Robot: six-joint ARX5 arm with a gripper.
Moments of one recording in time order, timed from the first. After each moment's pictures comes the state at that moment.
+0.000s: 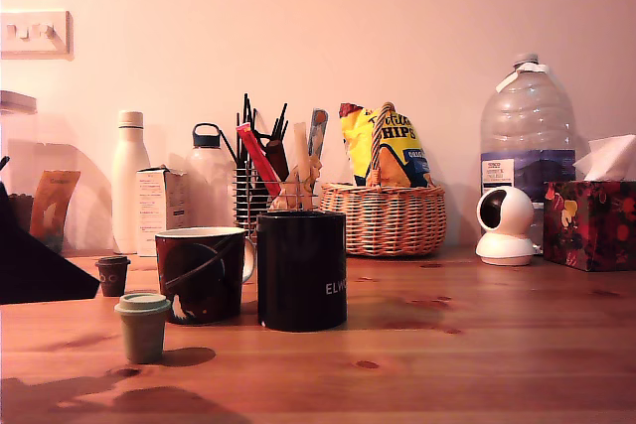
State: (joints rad) arm -0.30 1.16 0.06 0.62 0.48 0.03
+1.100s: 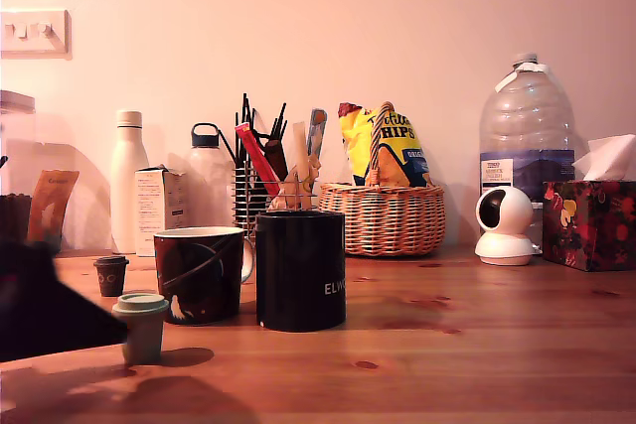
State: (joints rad) arm -0.37 1.52 0.11 0.91 0.40 0.10
